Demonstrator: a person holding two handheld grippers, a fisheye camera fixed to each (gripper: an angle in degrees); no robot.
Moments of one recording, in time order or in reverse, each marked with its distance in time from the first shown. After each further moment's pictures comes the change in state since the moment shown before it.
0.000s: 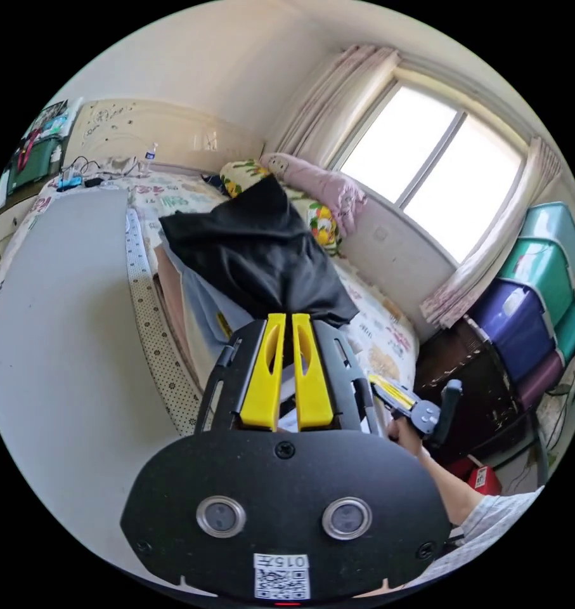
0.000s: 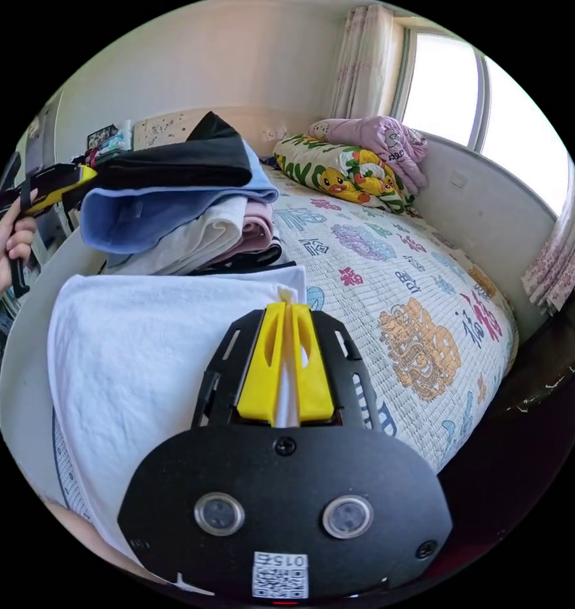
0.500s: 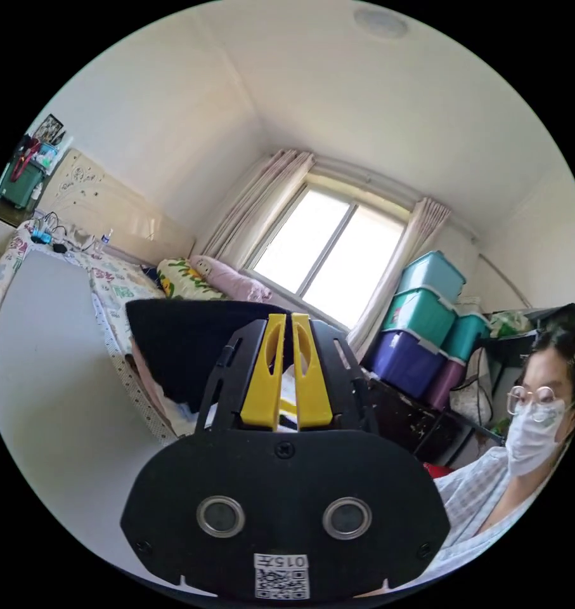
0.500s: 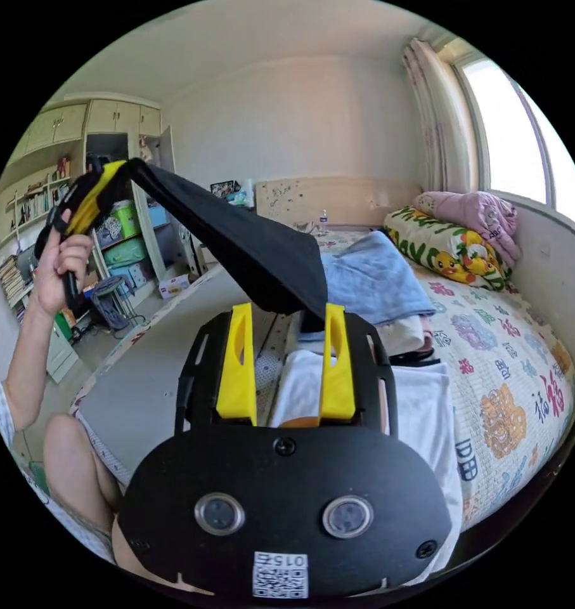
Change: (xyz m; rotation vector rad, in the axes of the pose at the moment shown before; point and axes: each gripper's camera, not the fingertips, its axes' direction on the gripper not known) left arm 0.005 0.046 -0.350 0.451 0.399 0.090; right arm -0.145 -0.107 -0.159 0.273 -0.486 -0.167
